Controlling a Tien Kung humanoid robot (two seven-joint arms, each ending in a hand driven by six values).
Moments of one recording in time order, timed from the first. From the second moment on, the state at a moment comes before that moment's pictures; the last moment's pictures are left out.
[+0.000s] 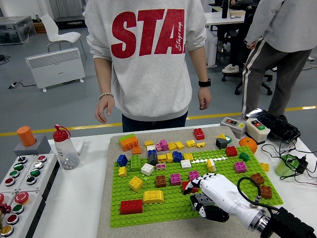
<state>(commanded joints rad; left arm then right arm) -0.17 0.05 -1.30 -0.18 1.47 0.05 0.23 0.49 -0.50 0.60 1.52 -1.95 -0.29 -0.02</state>
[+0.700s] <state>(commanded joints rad) -0.16 0.05 -1.30 -0.18 1.47 0.04 0.23 0.48 -0.50 0.58 1.49 -1.96 -0.25 -0.06</state>
